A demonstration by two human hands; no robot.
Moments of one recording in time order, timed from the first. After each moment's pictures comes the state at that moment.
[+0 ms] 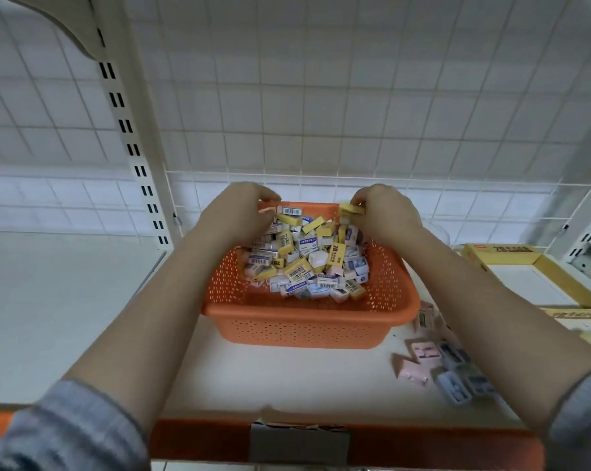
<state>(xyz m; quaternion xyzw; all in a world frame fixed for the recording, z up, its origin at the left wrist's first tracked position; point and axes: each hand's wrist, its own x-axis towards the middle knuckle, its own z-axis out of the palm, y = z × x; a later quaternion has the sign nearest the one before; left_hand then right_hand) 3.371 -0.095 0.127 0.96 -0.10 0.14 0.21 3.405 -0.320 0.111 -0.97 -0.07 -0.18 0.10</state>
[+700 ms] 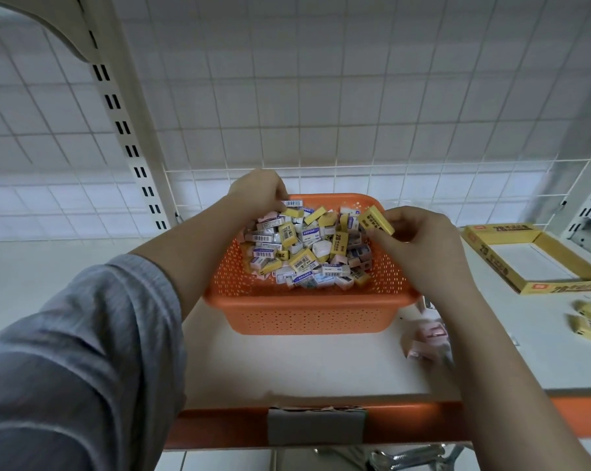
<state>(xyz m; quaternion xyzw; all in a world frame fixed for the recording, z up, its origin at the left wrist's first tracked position) 3.445 -0.103 0.115 0.98 -0.13 0.10 0.09 3.283 -0.317 0.105 -0.86 -0.04 -0.23 0.46</state>
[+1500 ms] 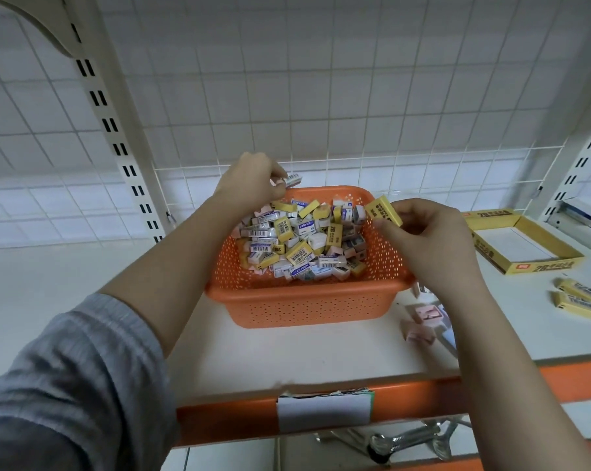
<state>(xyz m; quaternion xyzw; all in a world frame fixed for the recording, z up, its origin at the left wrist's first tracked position) 3.407 -0.105 0.136 0.96 -0.18 0.18 0.14 3.266 -0.315 0.105 -0.83 0.01 -0.26 0.49</state>
